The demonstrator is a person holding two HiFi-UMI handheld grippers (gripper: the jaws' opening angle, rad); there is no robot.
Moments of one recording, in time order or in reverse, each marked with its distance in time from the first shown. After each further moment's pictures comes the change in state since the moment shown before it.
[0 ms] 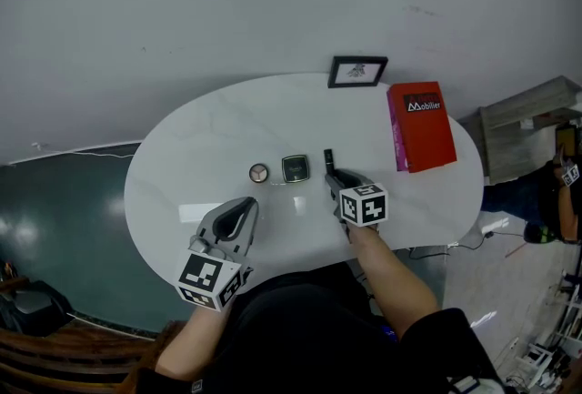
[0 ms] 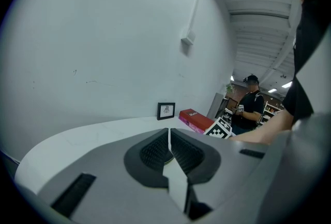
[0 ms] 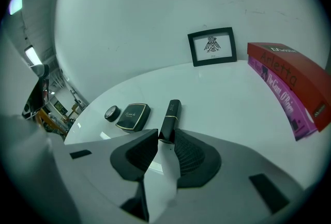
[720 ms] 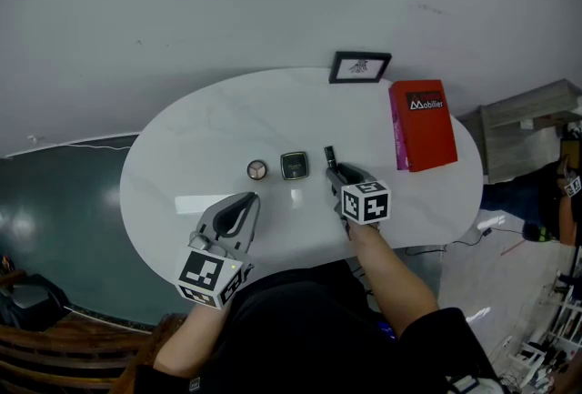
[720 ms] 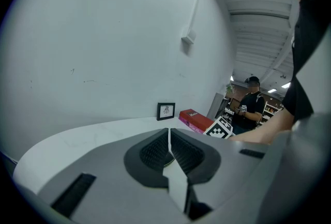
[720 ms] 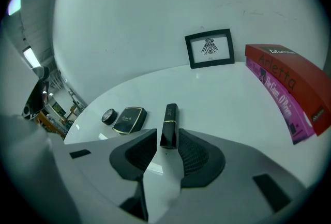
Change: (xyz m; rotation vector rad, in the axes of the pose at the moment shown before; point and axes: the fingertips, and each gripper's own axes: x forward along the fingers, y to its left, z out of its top) left arm 0.011 0.002 0.002 -0.003 0.003 -0.003; right arm 0.000 -0.006 0.008 0.012 -0.010 -0.015
